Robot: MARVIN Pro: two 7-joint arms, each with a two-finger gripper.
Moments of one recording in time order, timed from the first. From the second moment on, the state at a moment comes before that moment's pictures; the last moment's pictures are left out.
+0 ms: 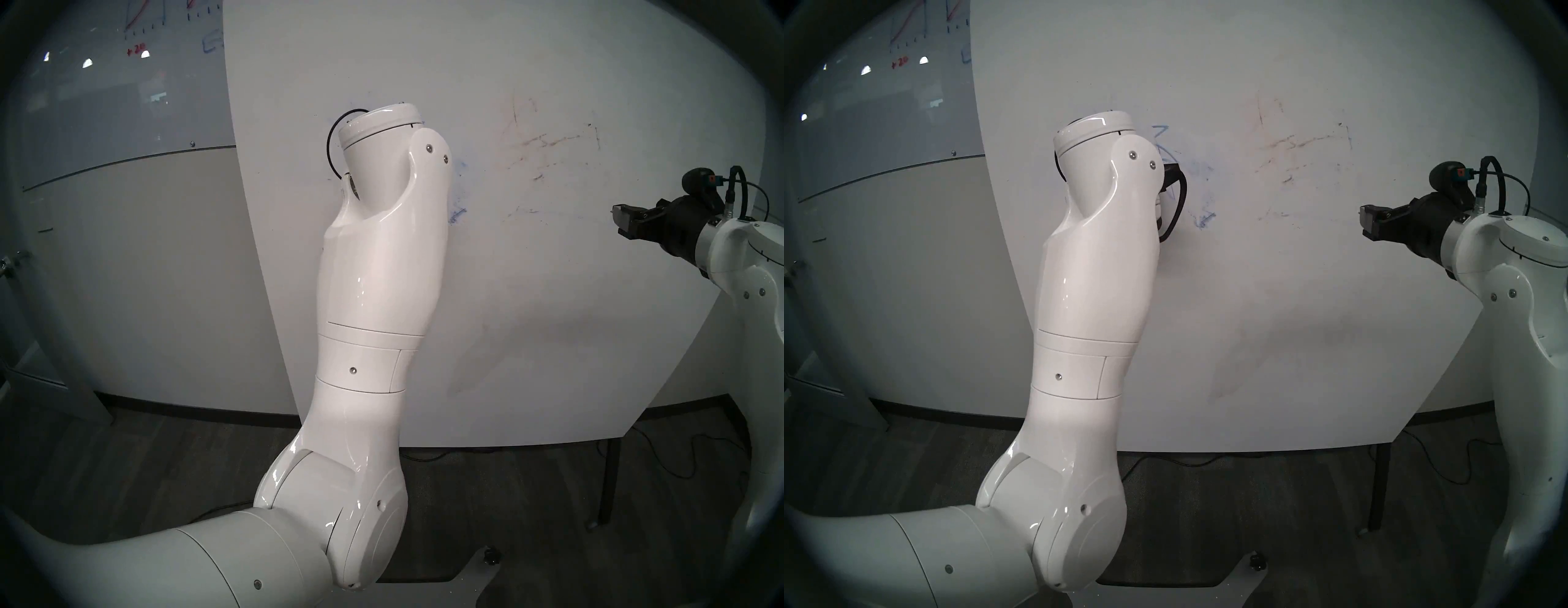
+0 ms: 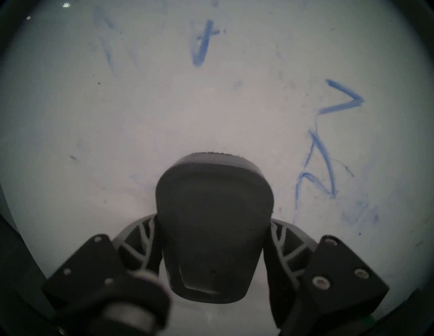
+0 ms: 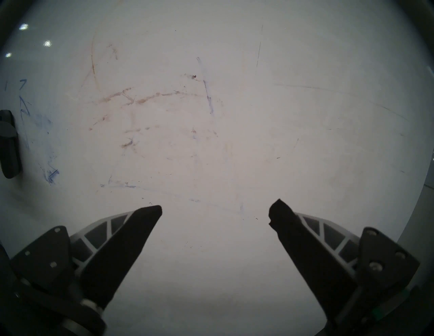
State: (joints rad) left arm 0.81 -2.00 -1.36 -1.71 -0.43 0.96 0.85; right arm -1.42 -0.72 1.94 -2.26 0.90 0.96 -0.24
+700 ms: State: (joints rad) left arm 0.72 -2.01 -1.38 -1.67 -0.43 0.97 0.86; right arm -1.42 -0.72 1.94 -2.26 0.90 0.96 -0.24
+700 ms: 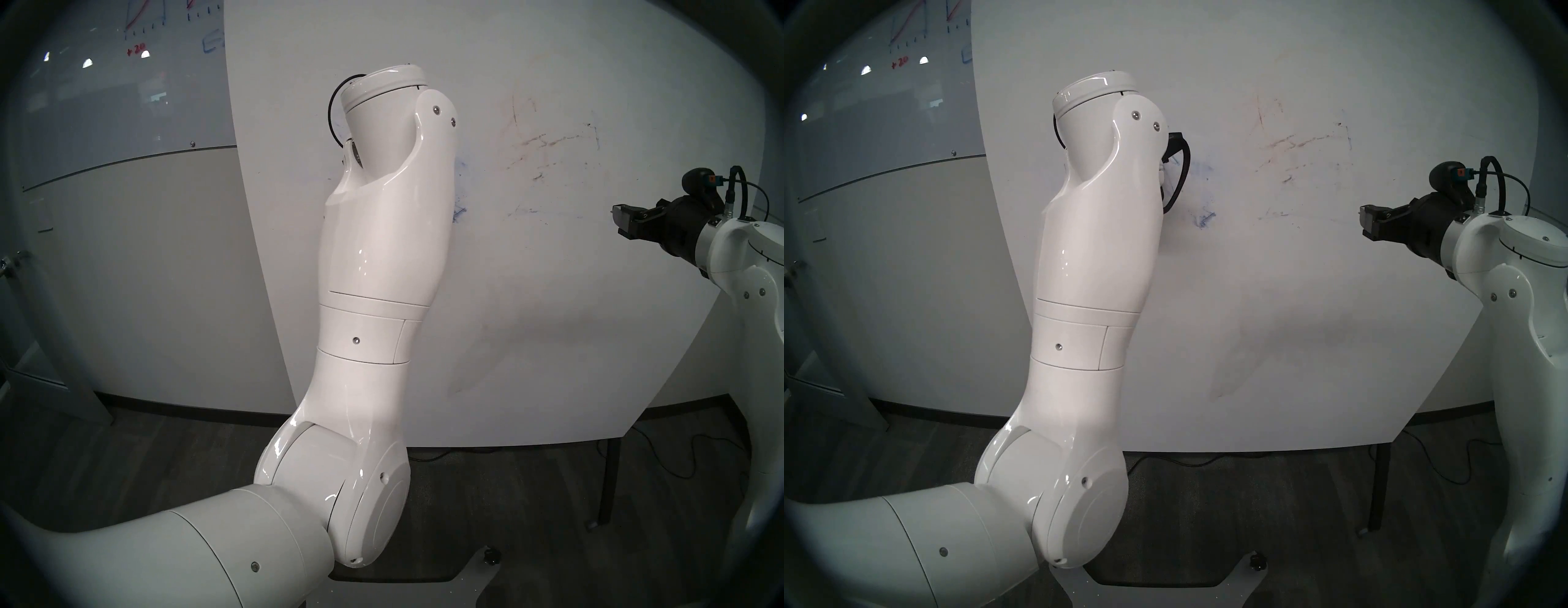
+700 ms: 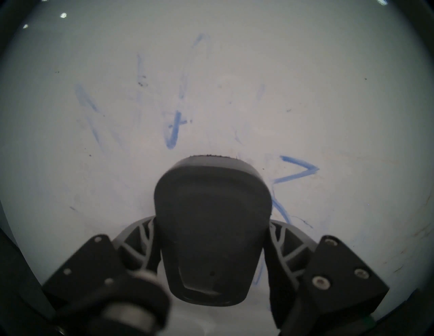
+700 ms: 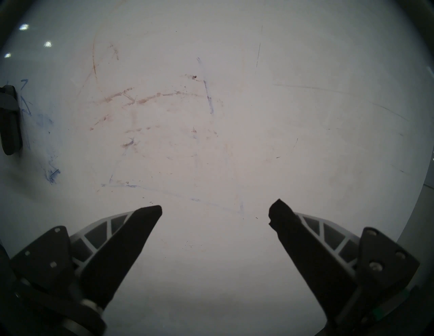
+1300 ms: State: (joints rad) left arm 0.68 -2.00 -1.35 -1.67 -0.44 0.96 0.85; right arm -1.42 -0.72 1.94 -2.26 0.90 0.96 -0.24
